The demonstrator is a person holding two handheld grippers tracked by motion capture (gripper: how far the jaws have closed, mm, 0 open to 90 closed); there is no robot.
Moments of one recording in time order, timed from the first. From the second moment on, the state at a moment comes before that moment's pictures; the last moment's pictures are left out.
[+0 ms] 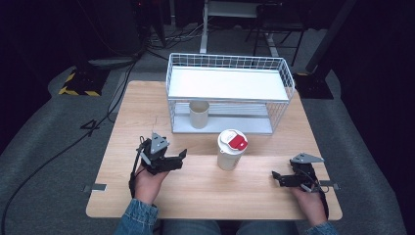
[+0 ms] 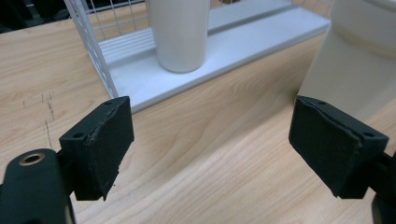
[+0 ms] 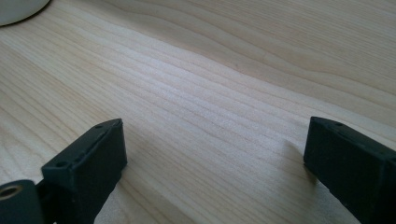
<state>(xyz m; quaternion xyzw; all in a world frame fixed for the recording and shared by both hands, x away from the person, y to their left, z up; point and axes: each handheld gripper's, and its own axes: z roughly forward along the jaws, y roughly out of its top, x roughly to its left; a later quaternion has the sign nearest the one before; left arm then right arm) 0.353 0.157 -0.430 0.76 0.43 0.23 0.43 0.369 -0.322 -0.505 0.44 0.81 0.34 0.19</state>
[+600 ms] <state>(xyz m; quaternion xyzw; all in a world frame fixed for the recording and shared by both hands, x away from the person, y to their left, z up) 0.332 0.176 -0.460 0.79 0.44 0.20 0.38 0.370 -0.323 -0.504 0.44 0.81 0.34 0.18</state>
